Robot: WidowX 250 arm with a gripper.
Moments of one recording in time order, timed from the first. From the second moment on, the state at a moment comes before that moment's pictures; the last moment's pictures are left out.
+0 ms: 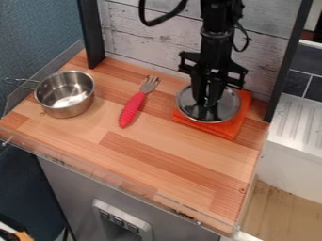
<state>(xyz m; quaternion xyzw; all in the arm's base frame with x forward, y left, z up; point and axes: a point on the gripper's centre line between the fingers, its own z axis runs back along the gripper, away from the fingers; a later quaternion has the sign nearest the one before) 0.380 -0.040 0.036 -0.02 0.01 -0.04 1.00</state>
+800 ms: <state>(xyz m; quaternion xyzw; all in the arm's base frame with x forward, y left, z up) 0.387 -0.038 0.020 -0.02 0.02 -0.05 1.00</state>
